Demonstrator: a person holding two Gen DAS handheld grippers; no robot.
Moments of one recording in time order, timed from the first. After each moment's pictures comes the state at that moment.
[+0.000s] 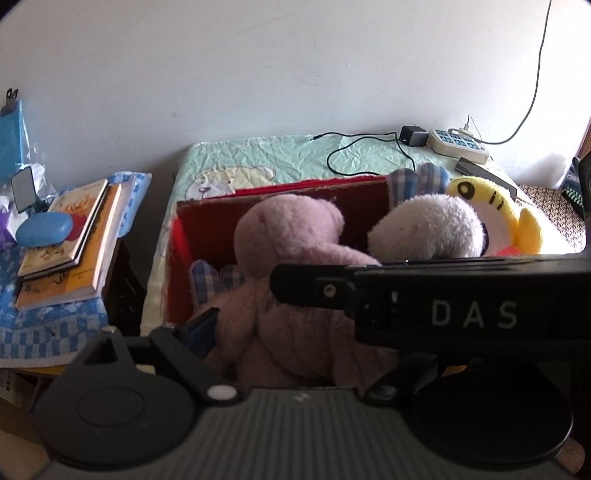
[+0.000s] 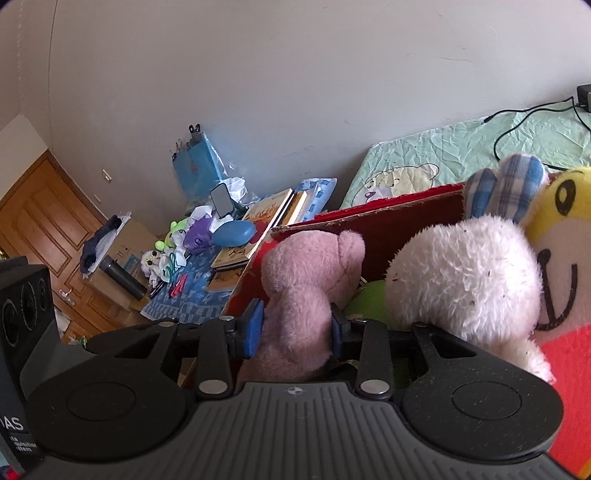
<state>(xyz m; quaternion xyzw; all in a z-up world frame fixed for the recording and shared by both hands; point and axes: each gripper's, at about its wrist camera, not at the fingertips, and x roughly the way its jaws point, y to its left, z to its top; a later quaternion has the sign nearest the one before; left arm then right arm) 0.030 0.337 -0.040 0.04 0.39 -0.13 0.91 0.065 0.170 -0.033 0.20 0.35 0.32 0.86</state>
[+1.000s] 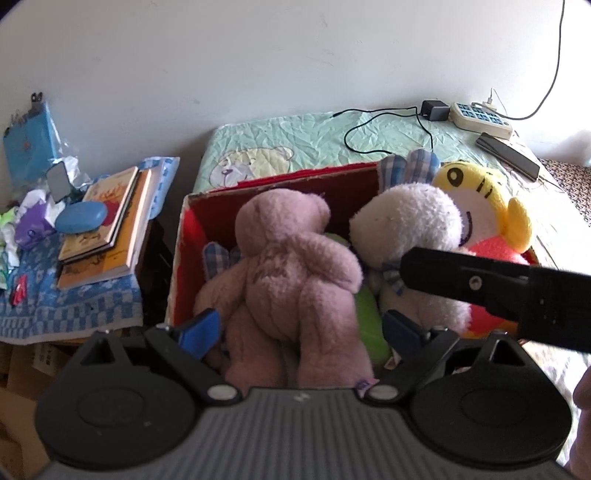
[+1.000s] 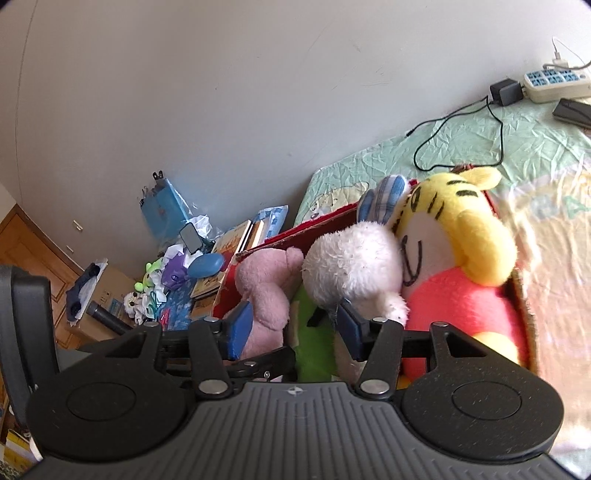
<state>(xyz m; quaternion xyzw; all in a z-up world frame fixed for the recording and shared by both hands) 0.011 0.301 -0.011 0.07 0.44 -0.05 0.89 0.014 0.108 -0.005 0.25 0.35 0.23 0.87</state>
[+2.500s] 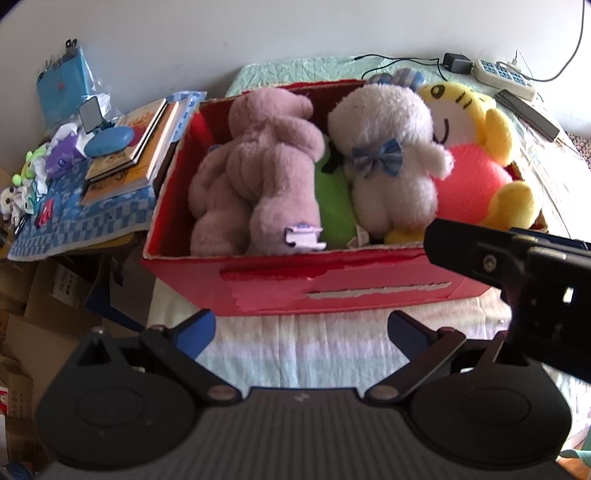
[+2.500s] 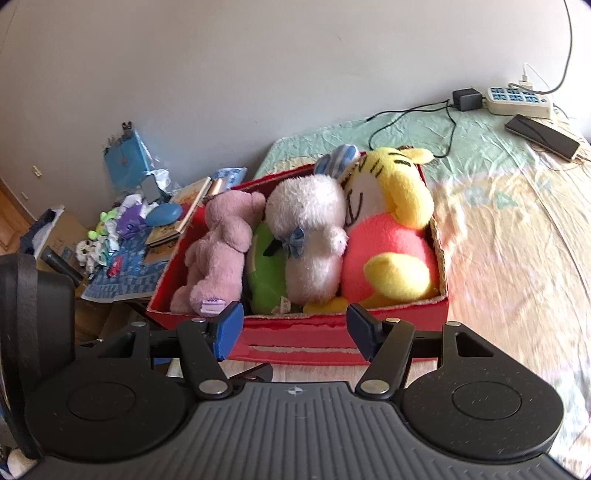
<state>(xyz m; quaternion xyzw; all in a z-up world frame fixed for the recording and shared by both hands) -0.050 0.271 -0.030 0.06 0.51 0.02 0.86 -0.043 0.110 0.007 0.15 0.40 0.16 0.89</state>
